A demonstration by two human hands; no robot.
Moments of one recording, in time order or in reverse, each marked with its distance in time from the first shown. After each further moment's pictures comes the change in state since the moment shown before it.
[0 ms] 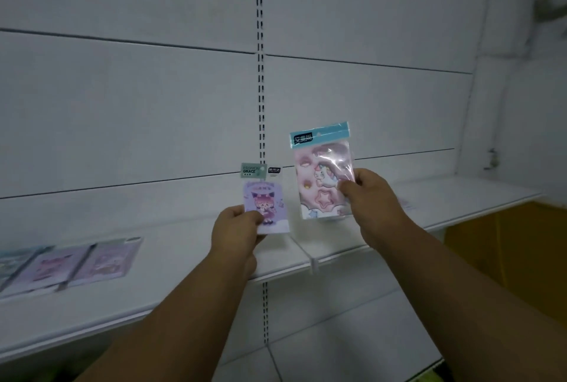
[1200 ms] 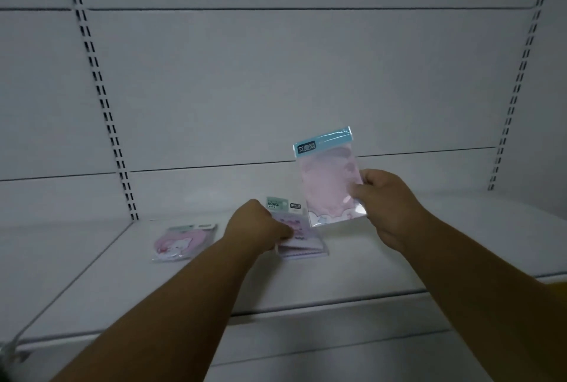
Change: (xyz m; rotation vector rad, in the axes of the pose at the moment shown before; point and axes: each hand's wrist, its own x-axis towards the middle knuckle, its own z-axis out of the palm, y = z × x) left_hand 0.124 -0.156 0.378 1.134 0.138 0.059; right_hand 0.315 0.195 -0.266 0.070 -0.356 0.058
